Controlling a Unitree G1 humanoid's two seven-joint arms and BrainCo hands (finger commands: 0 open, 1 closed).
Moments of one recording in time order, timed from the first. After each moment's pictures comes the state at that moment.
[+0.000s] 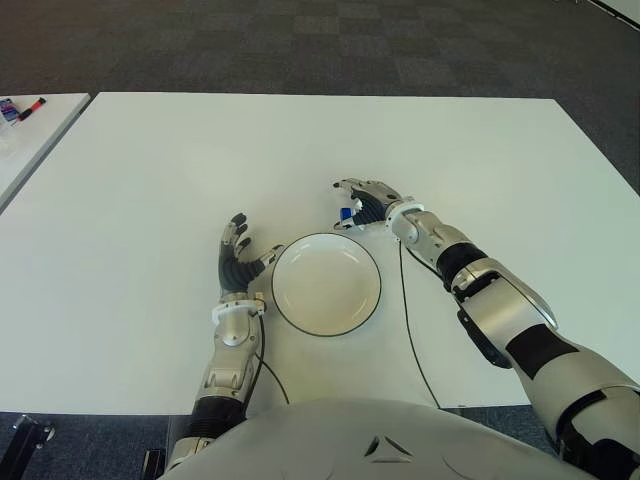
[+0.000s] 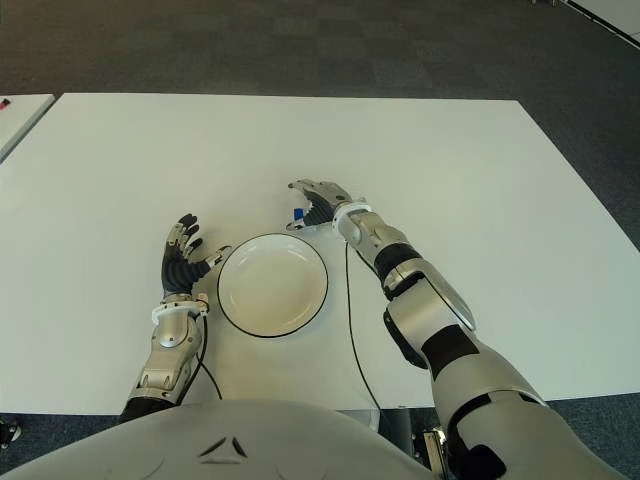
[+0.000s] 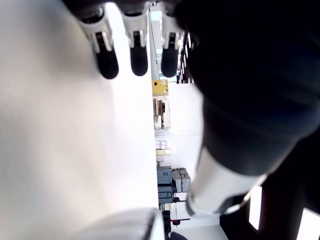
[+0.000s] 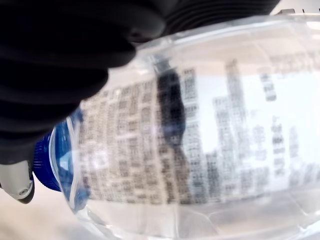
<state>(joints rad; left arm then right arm) 0.19 -0.06 -0.04 0.25 0.09 -0.30 0.32 -0.79 -0.24 0.61 1.18 -0.72 -0.39 -0.15</state>
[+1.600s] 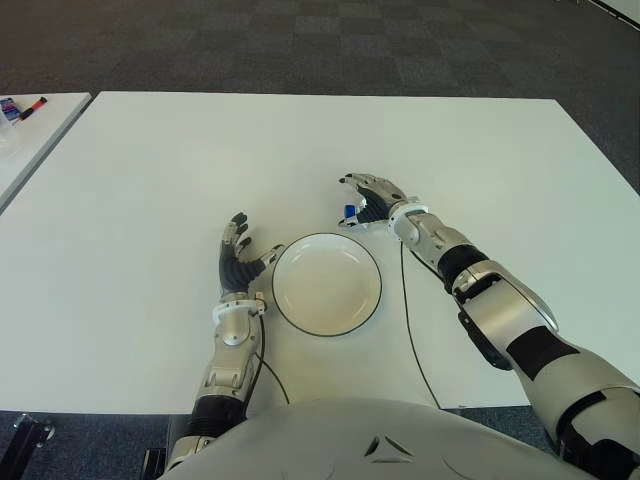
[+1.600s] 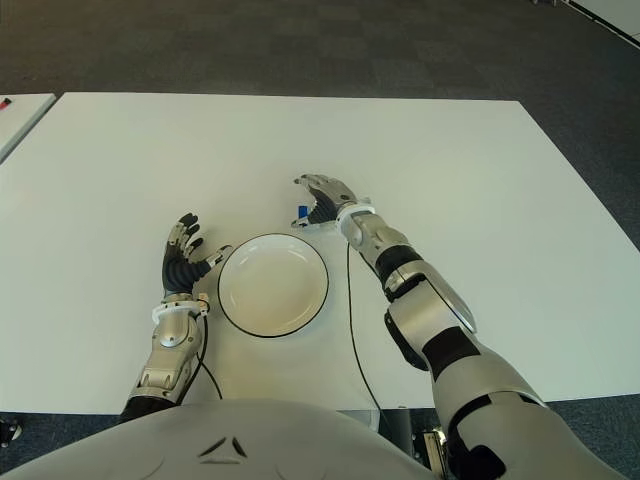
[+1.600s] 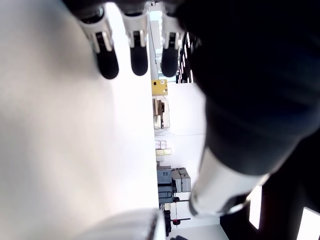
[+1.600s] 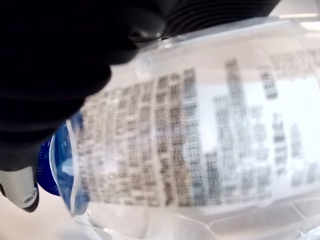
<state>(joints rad) 0.18 -0.06 -0.04 0.26 0.10 -0.30 0.32 -0.78 -0.25 0.59 1.17 -0.73 -0.35 -0.21</state>
